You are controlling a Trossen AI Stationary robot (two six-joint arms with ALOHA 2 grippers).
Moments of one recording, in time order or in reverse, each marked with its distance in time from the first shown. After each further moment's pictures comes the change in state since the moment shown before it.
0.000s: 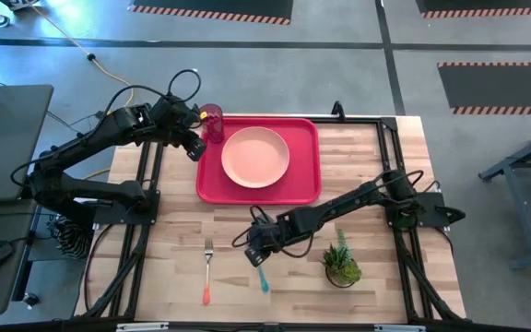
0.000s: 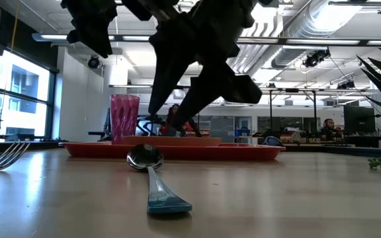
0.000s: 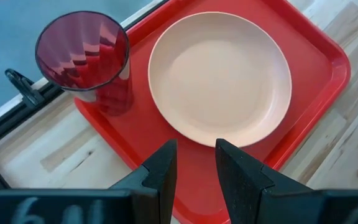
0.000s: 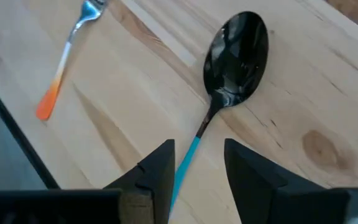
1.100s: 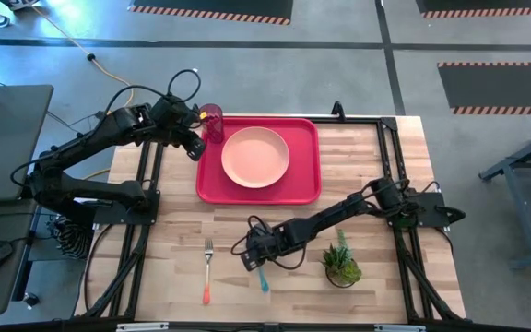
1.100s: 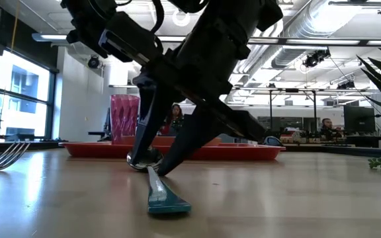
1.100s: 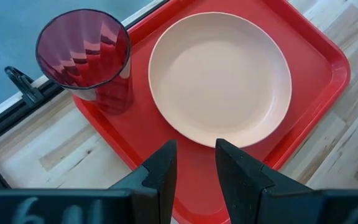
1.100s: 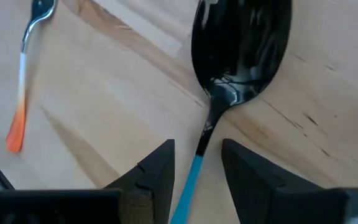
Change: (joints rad) left arm 0.000 0.000 0.000 -0.001 0.000 -0.011; right arm 0.030 0.130 0.004 0.118 0.036 0.178
